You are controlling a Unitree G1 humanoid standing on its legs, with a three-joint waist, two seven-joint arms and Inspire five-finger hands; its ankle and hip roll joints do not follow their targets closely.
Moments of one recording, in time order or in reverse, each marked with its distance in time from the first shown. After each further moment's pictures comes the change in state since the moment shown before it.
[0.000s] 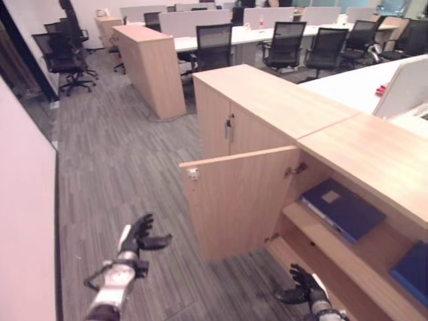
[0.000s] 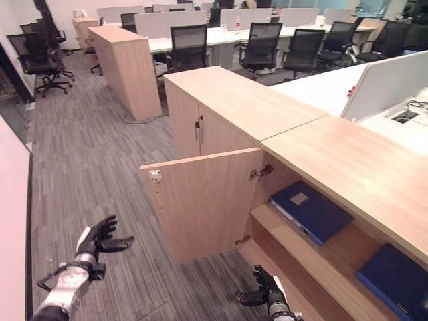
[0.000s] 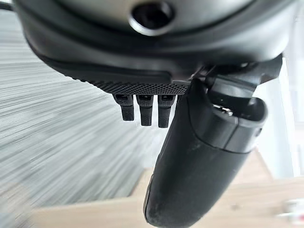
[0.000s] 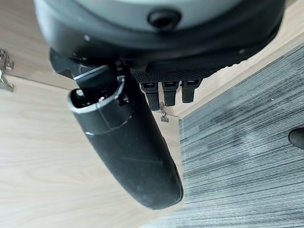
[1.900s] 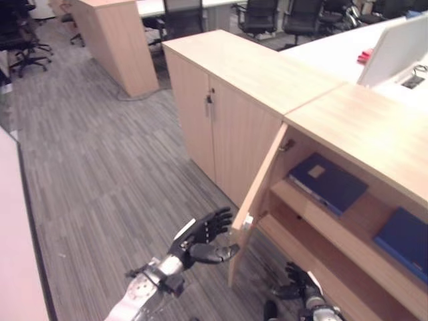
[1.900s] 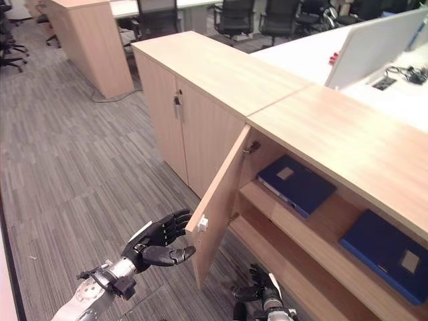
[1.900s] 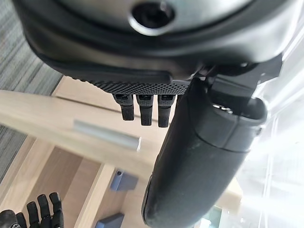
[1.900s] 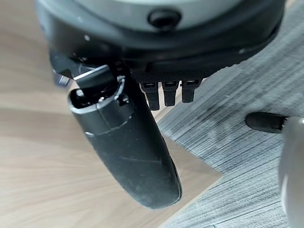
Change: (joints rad) left arm 0.331 0.032 -0.259 -0.812 -0.319 0.053 -0.308; right arm -0.084 0.069 -0.044 0.055 0.010 0.029 -0.010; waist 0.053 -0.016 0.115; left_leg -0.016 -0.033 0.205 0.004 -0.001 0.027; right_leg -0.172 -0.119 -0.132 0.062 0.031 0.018
